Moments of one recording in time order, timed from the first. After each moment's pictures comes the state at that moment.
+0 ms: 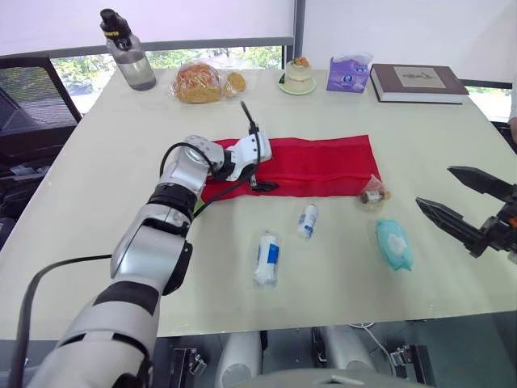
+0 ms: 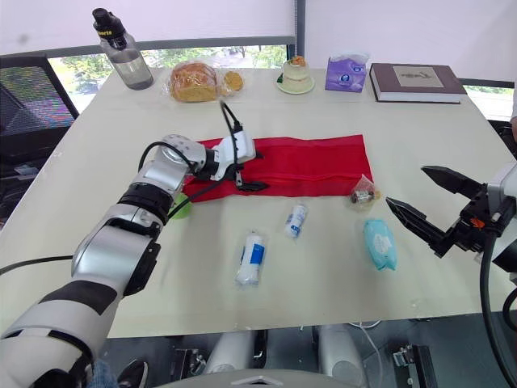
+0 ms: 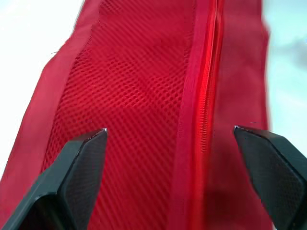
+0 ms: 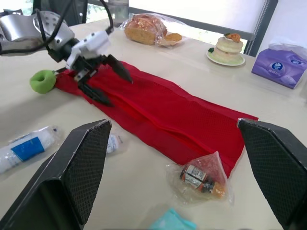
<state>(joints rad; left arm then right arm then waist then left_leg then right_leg) -1.10 0.44 -0.30 1.06 0.16 -0.18 -1.10 0.18 -0.82 -0.68 -0.74 0.97 0.67 0.62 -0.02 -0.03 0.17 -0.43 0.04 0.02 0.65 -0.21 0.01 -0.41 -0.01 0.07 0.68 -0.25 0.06</state>
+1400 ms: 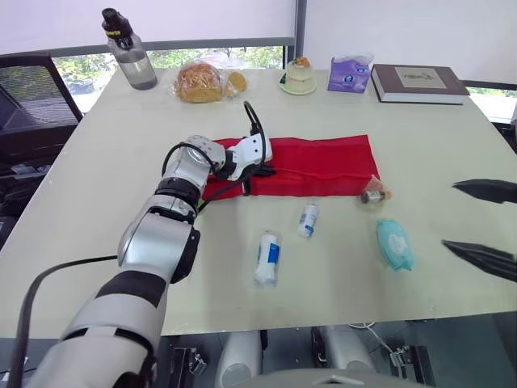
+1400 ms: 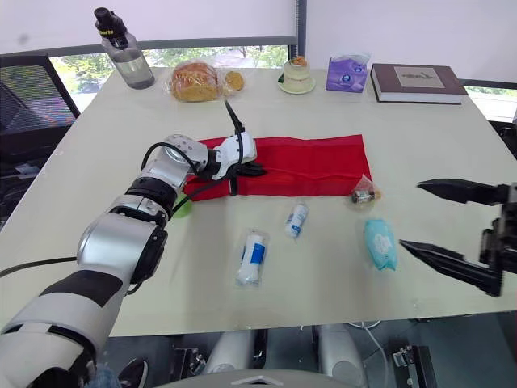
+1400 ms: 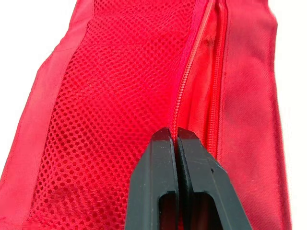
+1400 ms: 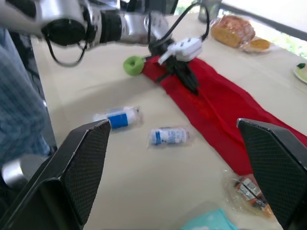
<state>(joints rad) -1.17 0.40 -0.16 1.24 0.15 -0.20 -1.14 0.25 -1.03 -0.73 -0.70 1.00 0.61 1.04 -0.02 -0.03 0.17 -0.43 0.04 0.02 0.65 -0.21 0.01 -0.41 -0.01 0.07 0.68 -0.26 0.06</state>
